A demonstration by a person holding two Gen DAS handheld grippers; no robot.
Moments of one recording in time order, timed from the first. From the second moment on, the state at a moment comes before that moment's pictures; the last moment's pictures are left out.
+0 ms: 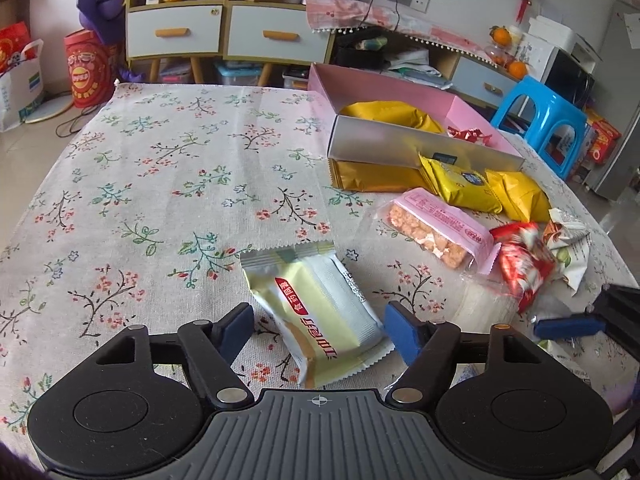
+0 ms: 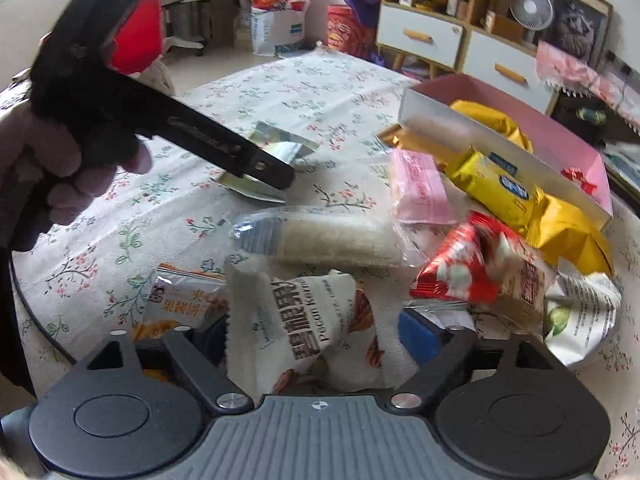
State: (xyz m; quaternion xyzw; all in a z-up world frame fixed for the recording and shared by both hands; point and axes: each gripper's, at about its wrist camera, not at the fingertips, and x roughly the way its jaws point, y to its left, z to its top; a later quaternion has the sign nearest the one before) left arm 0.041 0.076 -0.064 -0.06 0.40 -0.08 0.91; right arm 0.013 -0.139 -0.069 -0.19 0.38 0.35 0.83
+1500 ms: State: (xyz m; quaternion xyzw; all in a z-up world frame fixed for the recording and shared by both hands) left arm 0.054 0.070 -0.053 -0.07 0.40 -0.01 0.91; right arm 0.022 -0.149 -0.030 -0.14 0.33 0.35 0.87
